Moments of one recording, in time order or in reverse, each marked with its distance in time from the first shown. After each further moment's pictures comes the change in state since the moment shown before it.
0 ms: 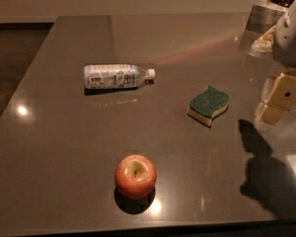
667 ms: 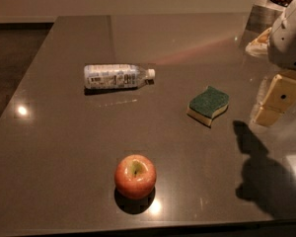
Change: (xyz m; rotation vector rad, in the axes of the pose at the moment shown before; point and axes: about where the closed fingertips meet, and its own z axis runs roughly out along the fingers) arm -0.010 0.007 0.003 -0.024 -0.043 -0.014
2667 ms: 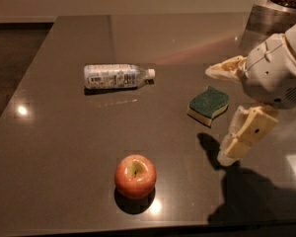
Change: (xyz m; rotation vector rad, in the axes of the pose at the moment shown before) arm -0.057 0.061 0.025 -0.123 -0.339 -0.122
